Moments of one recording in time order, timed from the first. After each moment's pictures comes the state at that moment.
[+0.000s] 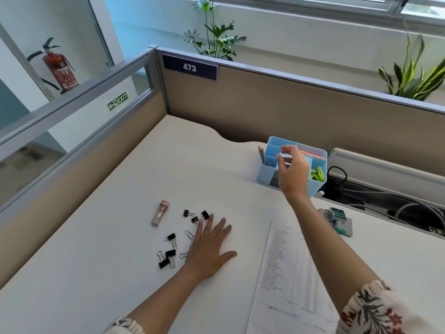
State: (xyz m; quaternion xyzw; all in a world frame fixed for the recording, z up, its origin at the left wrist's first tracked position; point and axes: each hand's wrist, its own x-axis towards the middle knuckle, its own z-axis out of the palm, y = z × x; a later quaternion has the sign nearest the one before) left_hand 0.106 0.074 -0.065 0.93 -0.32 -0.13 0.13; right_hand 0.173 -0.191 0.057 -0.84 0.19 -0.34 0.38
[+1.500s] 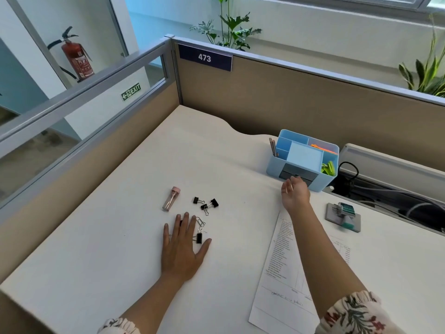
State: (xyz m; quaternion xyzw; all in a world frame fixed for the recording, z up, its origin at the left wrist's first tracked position) left_hand 0.074 0.148 -0.084 0.99 -0.12 0.02 0.11; right_hand 0.153 -0.181 0.006 -0.26 0.44 -0.19 0.84
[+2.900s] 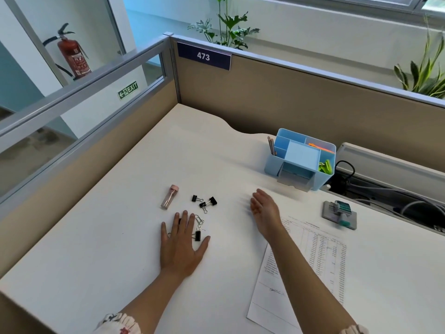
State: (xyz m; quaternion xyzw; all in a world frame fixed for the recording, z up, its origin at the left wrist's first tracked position) left_hand 0.075 0.145 -0.079 0.99 -0.11 0.00 0.07; right_hand 0.112 -0.104 -0.026 -0.42 0.36 -0.05 0.83
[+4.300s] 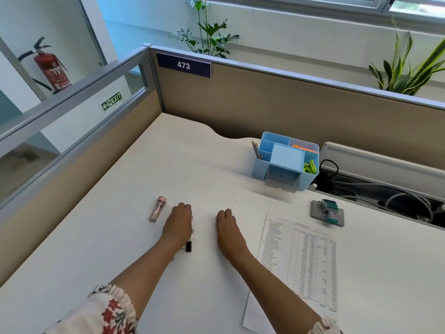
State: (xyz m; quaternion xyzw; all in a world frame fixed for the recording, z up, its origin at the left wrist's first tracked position) left_hand 0.165 0.109 -0.039 0.97 -0.16 -0.11 0.14; right_hand 0.088 -0.036 -0.054 -0.97 0.08 0.03 0.25
